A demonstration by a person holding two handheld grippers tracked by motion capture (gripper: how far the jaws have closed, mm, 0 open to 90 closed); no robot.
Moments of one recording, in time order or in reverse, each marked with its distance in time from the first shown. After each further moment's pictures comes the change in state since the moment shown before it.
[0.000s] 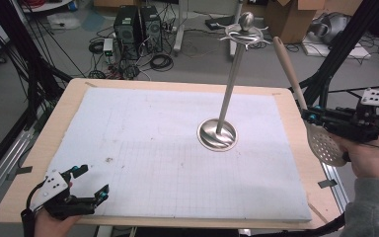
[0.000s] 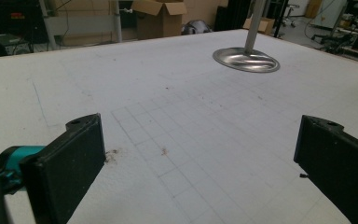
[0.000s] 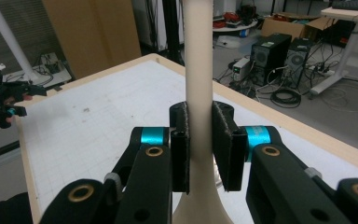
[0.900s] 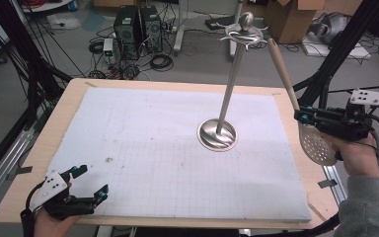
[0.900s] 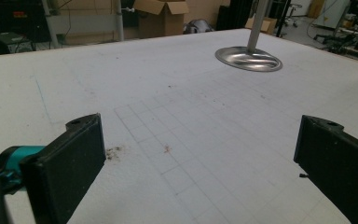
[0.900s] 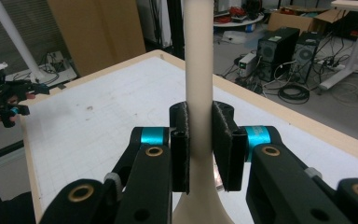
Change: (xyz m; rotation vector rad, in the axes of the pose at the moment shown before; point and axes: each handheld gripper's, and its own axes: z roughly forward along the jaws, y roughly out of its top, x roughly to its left) left arm 0.001 -0.001 0.000 0.003 0.004 -0.003; right arm -0.002 -0.004 0.015 0.021 0.024 0.021
